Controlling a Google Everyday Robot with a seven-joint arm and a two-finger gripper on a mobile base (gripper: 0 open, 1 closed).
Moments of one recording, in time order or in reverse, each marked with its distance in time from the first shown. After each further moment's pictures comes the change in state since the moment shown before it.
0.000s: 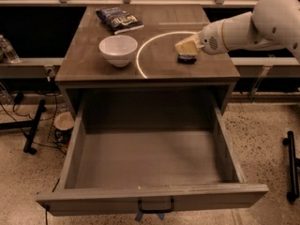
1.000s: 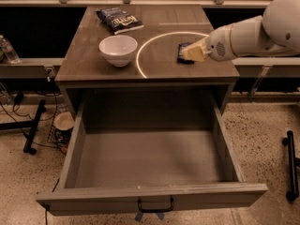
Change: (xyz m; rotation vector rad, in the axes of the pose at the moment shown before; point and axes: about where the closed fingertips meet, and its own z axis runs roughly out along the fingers) arm 0.013 0.023 -0.026 0.041 0.036 0.021
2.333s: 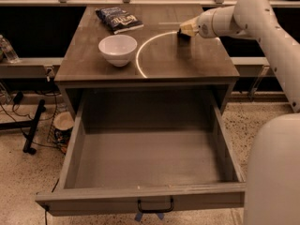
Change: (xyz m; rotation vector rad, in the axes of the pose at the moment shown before) arm -0.047 -0.155 0.084 0.203 -0.125 -0.076
